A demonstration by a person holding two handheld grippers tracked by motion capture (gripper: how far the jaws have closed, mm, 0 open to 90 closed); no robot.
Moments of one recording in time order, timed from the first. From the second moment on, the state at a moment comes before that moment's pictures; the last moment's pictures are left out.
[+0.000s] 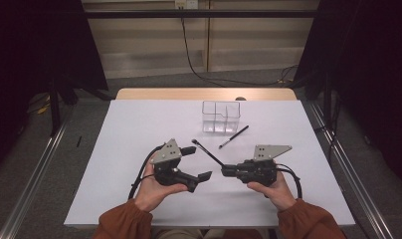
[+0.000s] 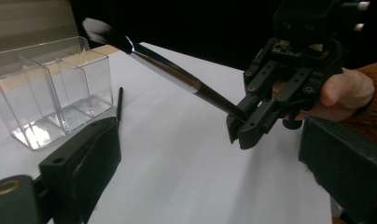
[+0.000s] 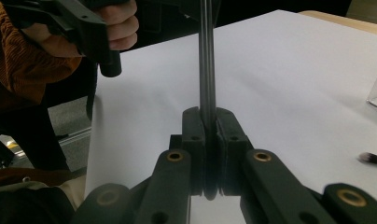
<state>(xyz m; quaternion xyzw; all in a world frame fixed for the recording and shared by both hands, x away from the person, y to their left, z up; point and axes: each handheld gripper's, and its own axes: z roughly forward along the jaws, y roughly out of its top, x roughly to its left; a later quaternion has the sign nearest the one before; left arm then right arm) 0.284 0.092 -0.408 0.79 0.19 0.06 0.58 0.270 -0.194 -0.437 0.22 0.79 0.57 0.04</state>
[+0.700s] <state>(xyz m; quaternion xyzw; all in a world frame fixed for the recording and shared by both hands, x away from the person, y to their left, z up) 0.294 0.092 -0.401 0.76 0.24 0.04 0.60 0.270 -0.190 -0.439 0.22 0.80 0.56 0.03</state>
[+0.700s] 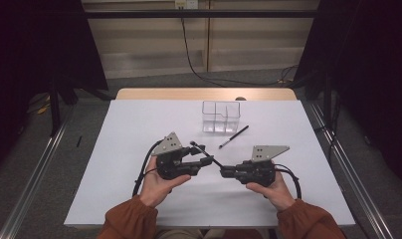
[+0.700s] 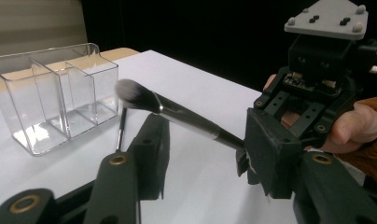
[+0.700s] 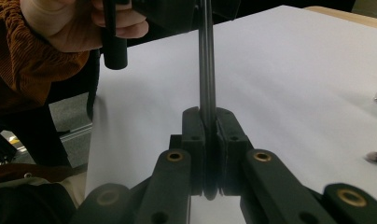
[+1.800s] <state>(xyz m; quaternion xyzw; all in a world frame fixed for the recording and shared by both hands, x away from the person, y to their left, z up) 0.297 0.094 -0.391 0.75 0.22 -0.08 0.62 0.269 -0.186 -0.441 0.21 0.80 0.56 0.02</state>
